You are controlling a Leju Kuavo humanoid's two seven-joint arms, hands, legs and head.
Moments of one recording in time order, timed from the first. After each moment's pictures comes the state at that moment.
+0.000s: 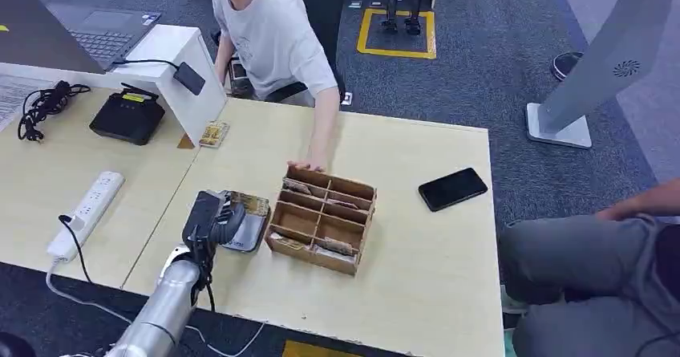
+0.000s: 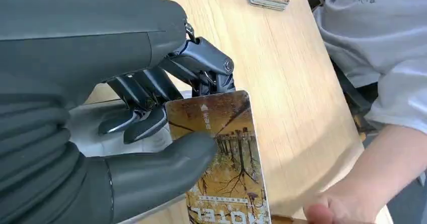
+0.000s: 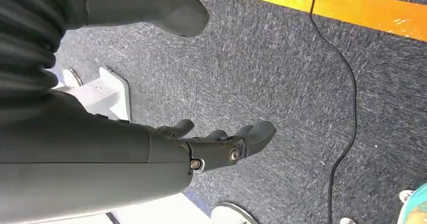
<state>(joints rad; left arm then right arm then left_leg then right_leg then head) -0.31 0.03 0.06 -0.90 -0.23 0.11 -0.35 -0.08 0.17 -0.87 -0.20 1.54 -0.27 0.01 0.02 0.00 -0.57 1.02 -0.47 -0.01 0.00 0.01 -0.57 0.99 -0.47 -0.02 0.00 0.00</state>
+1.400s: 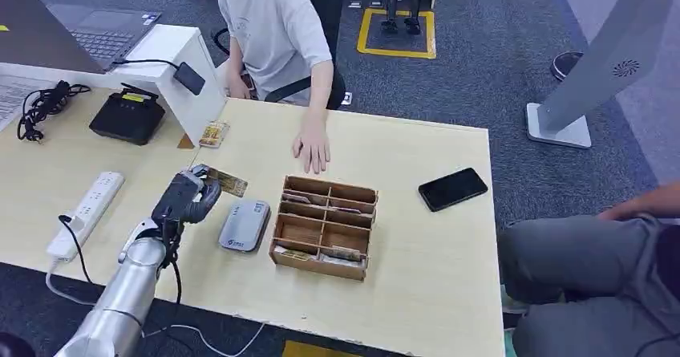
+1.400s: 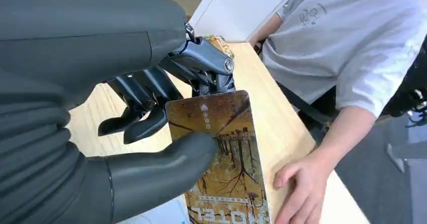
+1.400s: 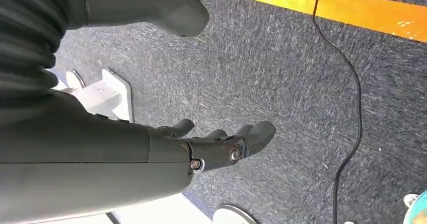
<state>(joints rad) -0.32 0.18 0.04 -1.07 -0.32 0.00 -0.35 -0.07 0.17 -0.88 -0.20 1.54 -0.27 0.01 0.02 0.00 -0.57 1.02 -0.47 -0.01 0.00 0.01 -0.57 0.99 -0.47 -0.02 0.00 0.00</state>
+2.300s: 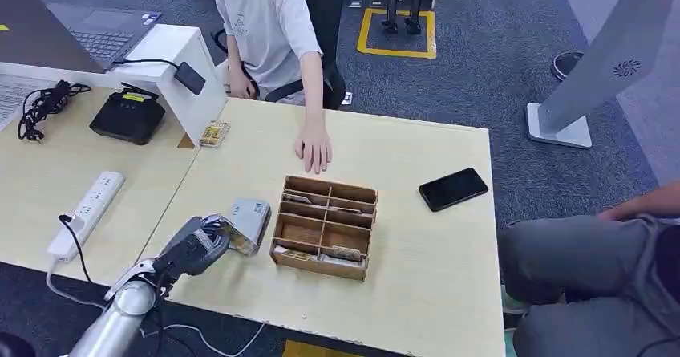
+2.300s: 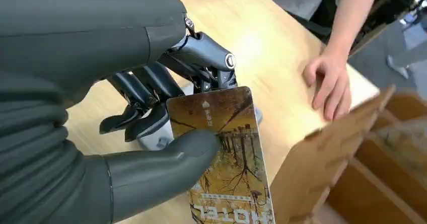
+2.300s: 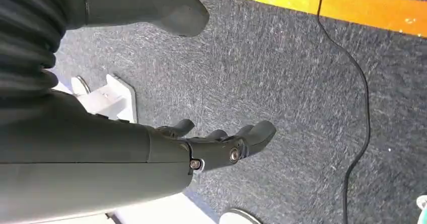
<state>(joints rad) -0.07 0.25 -0.06 -1.31 -0.41 -0.12 -0.40 -0.07 0.17 -0.89 -0.20 1.53 -0.28 0.02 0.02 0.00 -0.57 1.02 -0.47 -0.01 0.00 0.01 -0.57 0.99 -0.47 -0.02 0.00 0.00</state>
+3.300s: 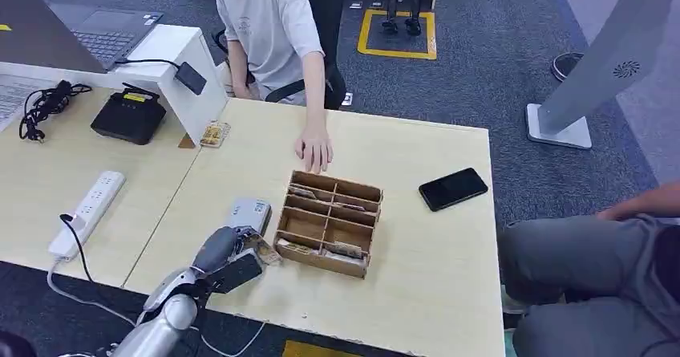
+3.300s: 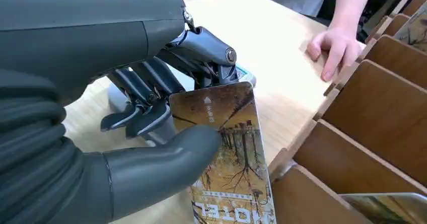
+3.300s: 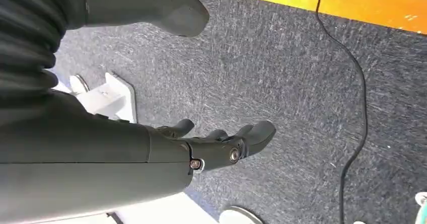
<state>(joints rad) -0.11 0.15 -0.18 -1.19 -0.64 0.15 -0.33 -0.07 0.17 -0.90 -0.20 1.54 -0.28 0.01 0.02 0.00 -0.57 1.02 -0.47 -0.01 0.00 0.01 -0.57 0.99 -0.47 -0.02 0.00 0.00</state>
